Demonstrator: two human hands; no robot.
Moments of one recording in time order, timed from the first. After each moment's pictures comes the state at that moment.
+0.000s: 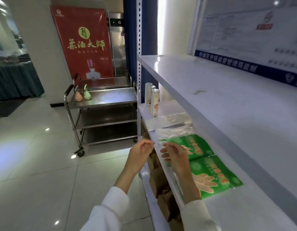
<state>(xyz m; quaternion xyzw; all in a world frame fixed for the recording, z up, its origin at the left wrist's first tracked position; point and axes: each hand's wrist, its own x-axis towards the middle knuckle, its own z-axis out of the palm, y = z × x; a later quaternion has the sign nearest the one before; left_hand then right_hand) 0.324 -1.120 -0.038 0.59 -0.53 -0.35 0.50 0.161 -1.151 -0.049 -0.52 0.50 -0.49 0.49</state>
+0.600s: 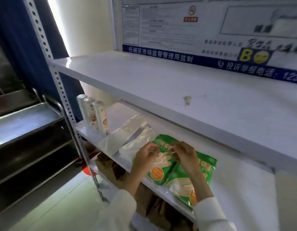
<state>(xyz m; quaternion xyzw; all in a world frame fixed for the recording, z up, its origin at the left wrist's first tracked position) 0.281 -1.278 -0.063 0.40 -0.69 -0.50 0.34 0.116 -1.203 -0.059 -0.35 0.68 -0.57 0.30</state>
